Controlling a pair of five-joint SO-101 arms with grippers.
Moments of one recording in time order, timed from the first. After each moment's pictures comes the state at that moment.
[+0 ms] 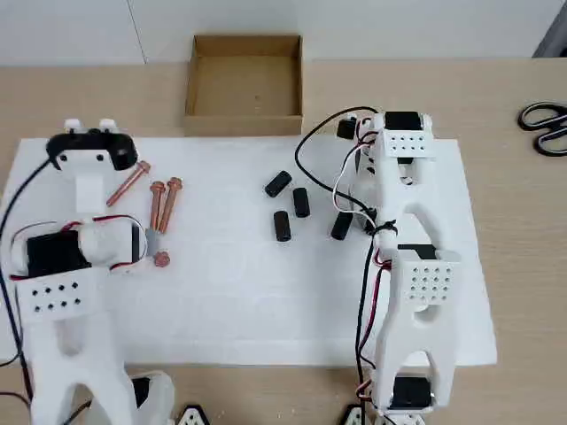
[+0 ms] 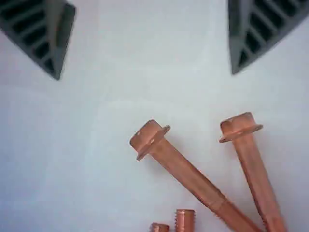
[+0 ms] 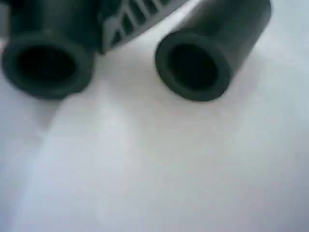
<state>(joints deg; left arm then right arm) -15.4 -35.8 27.4 88.3 -4.2 -3.4 45.6 -38.2 98.7 8.3</state>
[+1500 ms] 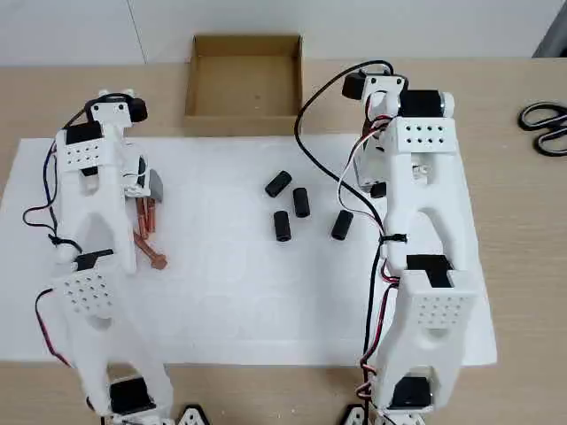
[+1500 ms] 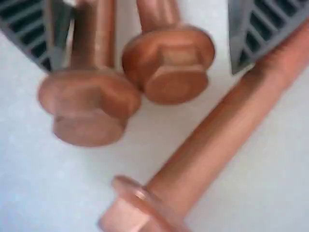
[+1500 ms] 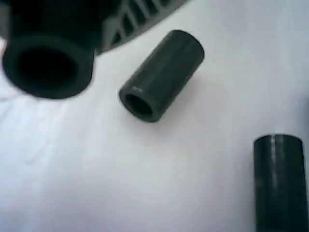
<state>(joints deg) -17.4 44.5 -32.0 84.4 -6.2 -3.9 30.5 -38.4 98.3 8.3</state>
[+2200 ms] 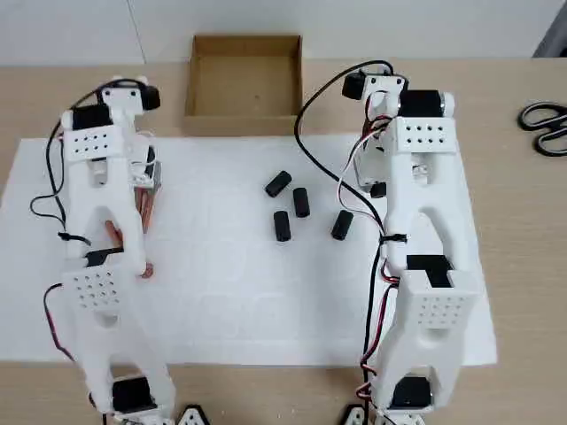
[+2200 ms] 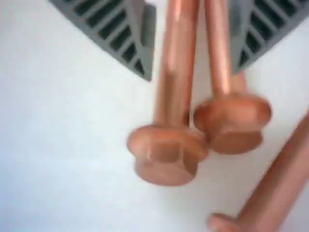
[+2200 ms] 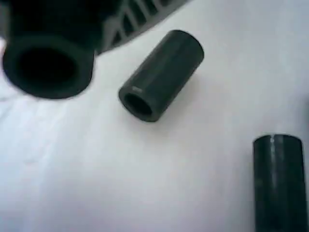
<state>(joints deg) -14.1 44.9 -45.3 98.1 -6.0 -3.9 30.5 -38.4 98.3 8.3</state>
